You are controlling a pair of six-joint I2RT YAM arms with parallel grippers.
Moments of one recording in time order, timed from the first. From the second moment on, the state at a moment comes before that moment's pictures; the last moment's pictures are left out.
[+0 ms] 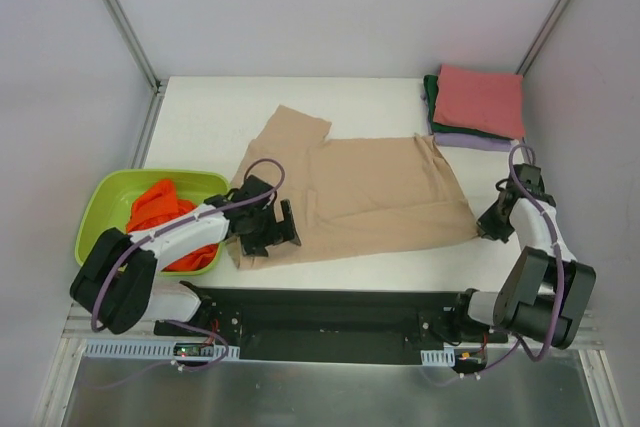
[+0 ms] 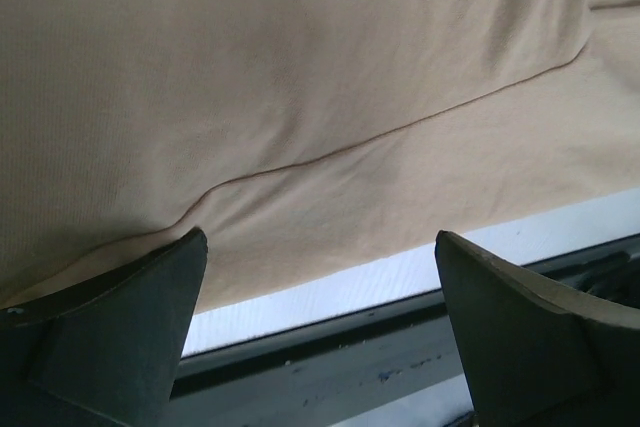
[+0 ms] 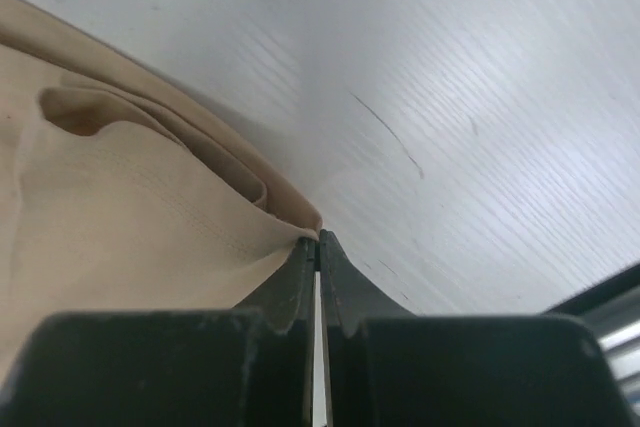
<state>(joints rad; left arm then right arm) -0.54 1.34 0.66 -0.50 0.18 -0.82 -0.32 1.30 0.74 -0.68 0.08 0.46</state>
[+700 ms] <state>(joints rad) -0.69 1.08 0.65 -0.86 0.04 -0.95 -0.35 0.84 0.63 -0.97 0.31 0.55</state>
